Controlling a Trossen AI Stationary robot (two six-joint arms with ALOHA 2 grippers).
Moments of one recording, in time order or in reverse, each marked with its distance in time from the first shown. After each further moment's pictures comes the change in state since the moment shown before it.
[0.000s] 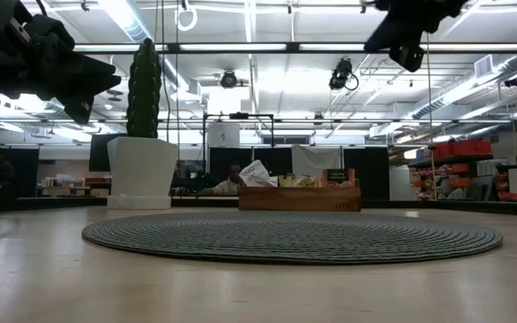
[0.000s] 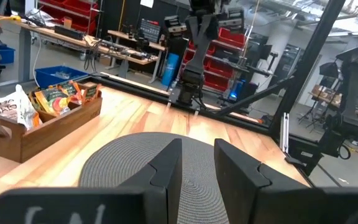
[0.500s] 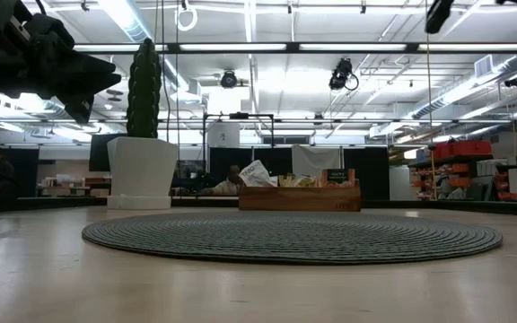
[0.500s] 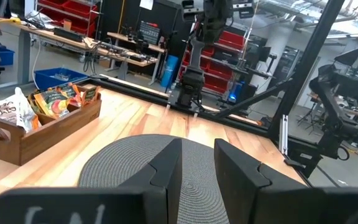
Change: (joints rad) left arm 0.000 0.000 0.000 0.012 0.001 0.000; right arm 0.199 -0.501 -0.510 0.988 0.242 -0.030
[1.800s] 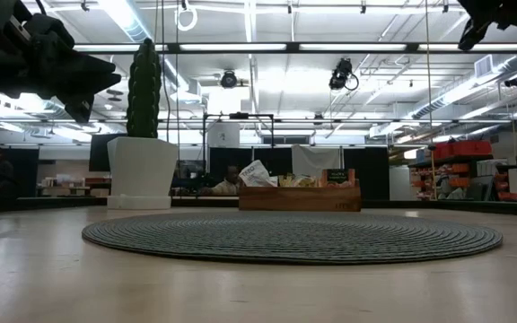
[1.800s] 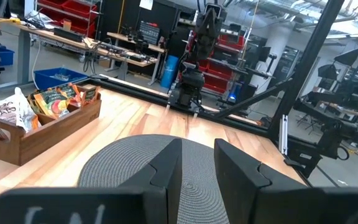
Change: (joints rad) left arm 0.000 0.000 0.000 0.000 0.002 0.000; right arm 0.025 -0.476 -0.191 -0.221 0.037 -0.369
